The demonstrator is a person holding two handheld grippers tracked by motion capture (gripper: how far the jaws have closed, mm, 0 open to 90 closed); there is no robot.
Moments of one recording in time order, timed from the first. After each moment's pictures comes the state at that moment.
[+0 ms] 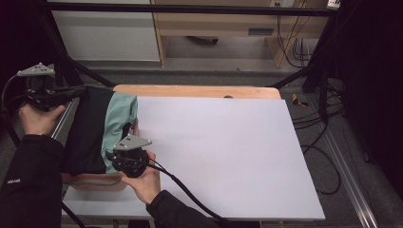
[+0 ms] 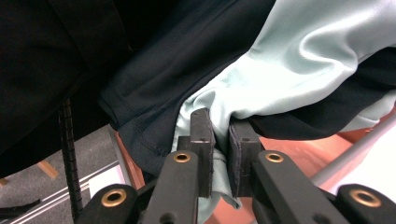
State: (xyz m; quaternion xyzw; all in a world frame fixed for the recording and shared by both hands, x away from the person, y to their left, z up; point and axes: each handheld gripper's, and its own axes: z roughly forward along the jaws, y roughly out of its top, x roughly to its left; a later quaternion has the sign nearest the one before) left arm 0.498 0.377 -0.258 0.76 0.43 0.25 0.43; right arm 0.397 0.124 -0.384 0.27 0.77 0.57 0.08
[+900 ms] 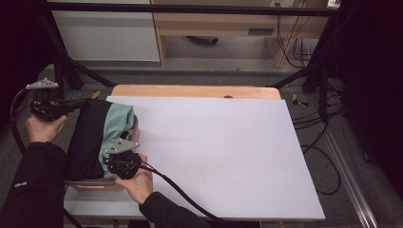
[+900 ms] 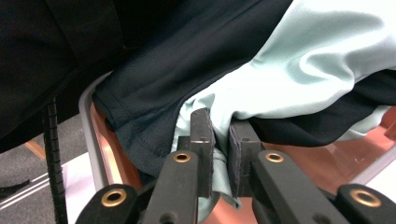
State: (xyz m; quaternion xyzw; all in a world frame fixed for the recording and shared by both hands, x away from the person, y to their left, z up) left arm 0.511 0.401 -0.311 0.75 0.46 0.22 0.41; right arm 0.407 0.153 -0.416 0.27 0.80 0.53 0.09
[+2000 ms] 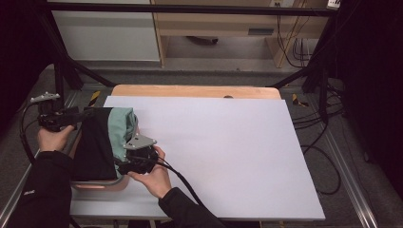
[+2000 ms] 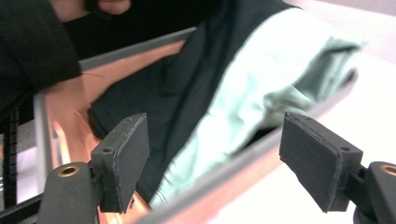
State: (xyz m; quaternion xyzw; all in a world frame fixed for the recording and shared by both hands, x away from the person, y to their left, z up) left arm 0.503 0.402 -0.356 0.69 0.54 0.22 0.44; right arm 0.421 0.107 -0.414 0.26 0.80 0.53 0.14
